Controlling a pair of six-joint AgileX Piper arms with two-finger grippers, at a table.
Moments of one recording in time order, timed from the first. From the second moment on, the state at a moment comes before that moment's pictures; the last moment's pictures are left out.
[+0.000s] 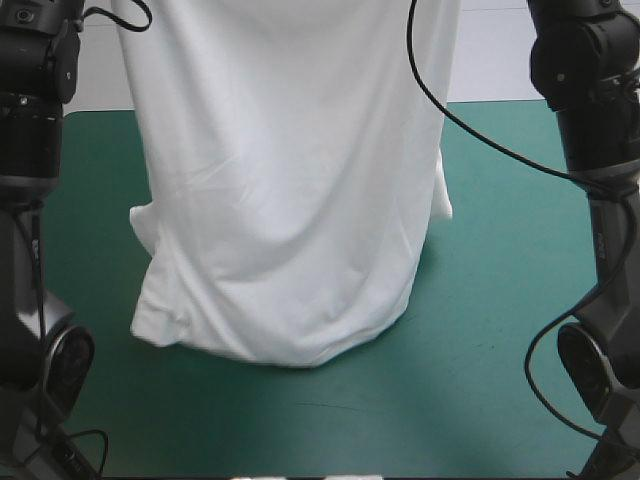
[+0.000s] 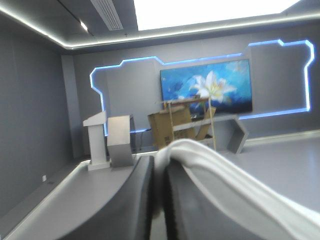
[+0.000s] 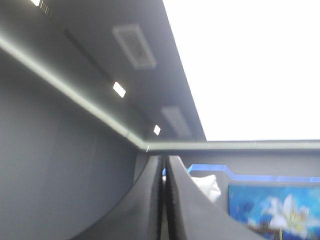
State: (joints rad) left arm -0.20 1.78 -2.46 0.25 0.35 -0.08; right arm 0.33 1.81 -2.50 0.29 -0.06 -0.34
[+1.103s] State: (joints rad) left arm -0.16 1.93 -2.52 0.05 1.03 0.29; right arm 0.23 2.13 -2.66 0.04 1.04 0.00
